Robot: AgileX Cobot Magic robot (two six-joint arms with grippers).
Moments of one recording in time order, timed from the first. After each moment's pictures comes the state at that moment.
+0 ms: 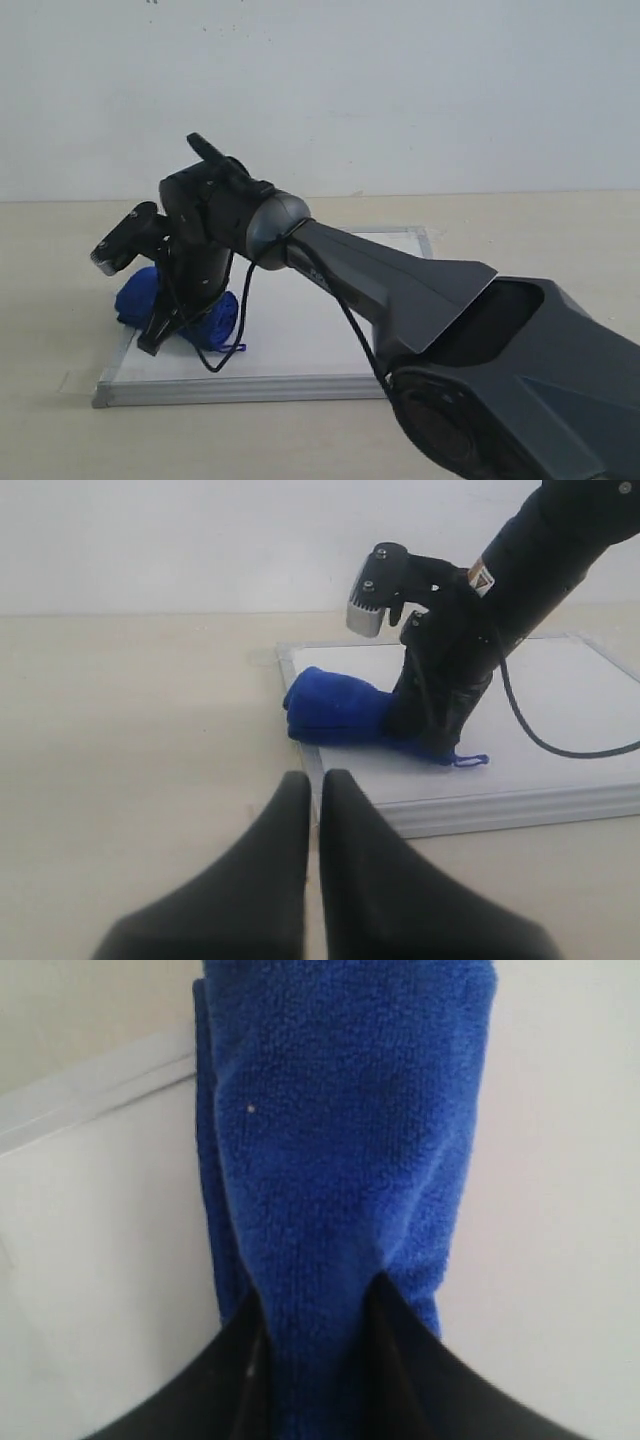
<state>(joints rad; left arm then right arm) 0.00 0.00 0.00 -0.08 0.30 0.04 0.83 2.71 -2.57 -0.01 1.07 -0.39</state>
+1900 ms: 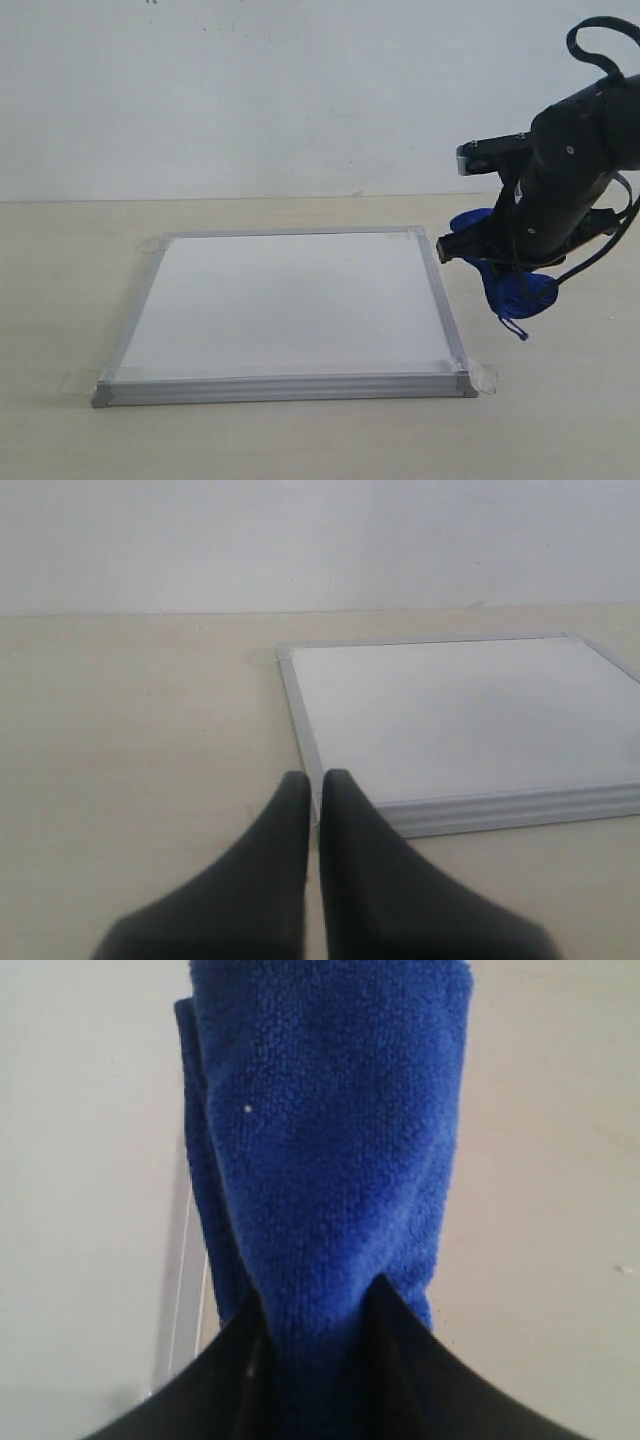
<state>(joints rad) 0.00 0.00 0.00 -0.08 0.30 0.04 0.31 1.83 -1.22 -0.28 0.62 0.35</state>
